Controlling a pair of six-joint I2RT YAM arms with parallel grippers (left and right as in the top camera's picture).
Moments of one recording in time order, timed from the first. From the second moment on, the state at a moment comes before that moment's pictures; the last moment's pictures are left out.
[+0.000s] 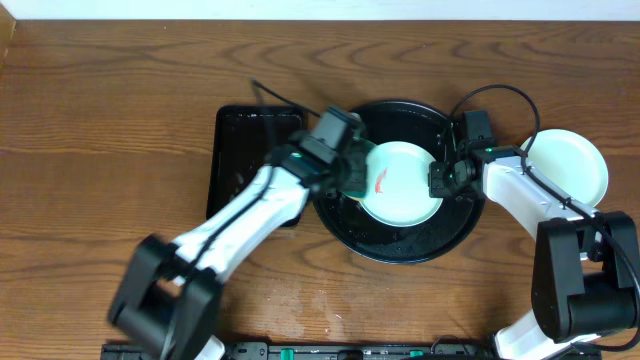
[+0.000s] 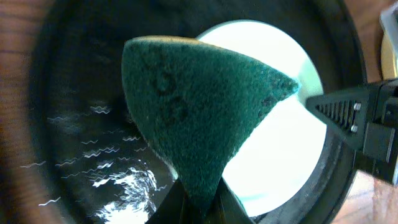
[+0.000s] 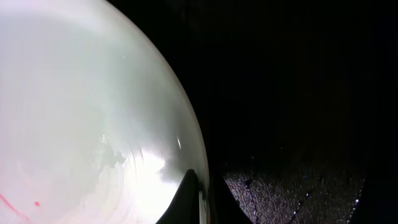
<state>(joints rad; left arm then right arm) -0.62 1.72 1.18 -0.47 0.17 -0.53 0.16 1.77 0.99 -0.53 -0.07 0.17</state>
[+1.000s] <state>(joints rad) -0.67 2.01 1.35 -0.63 0.00 -0.67 0.18 1.77 0.99 -0.56 -0.13 0.14</state>
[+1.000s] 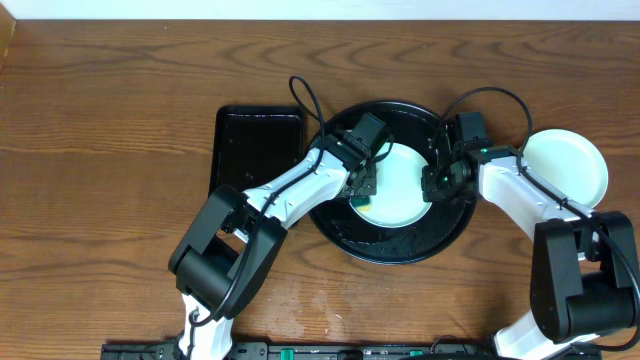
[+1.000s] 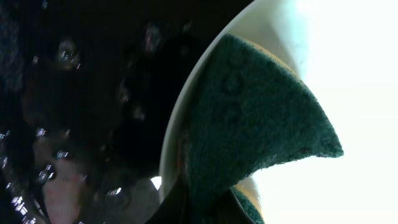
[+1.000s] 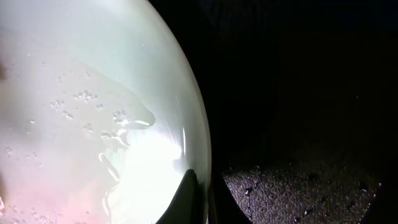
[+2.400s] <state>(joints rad) -0.66 2.09 1.51 -0.87 -0.05 -0.74 0.19 1.77 0.99 -0.55 -0.17 0.09</state>
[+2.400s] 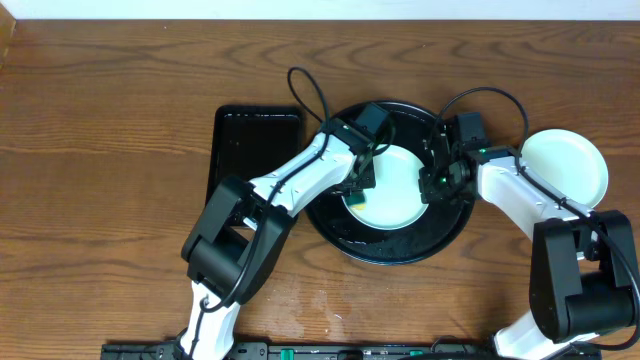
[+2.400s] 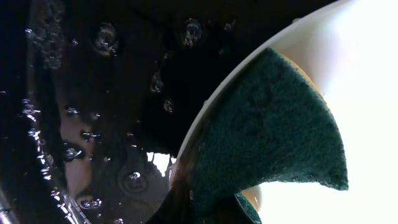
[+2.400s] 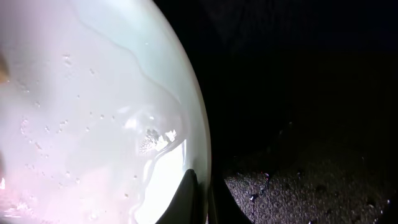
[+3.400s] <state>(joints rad) -0.72 2.16 1.52 -0.62 0.38 -0.78 0.19 1.77 0.99 -0.55 -0.16 0.09</state>
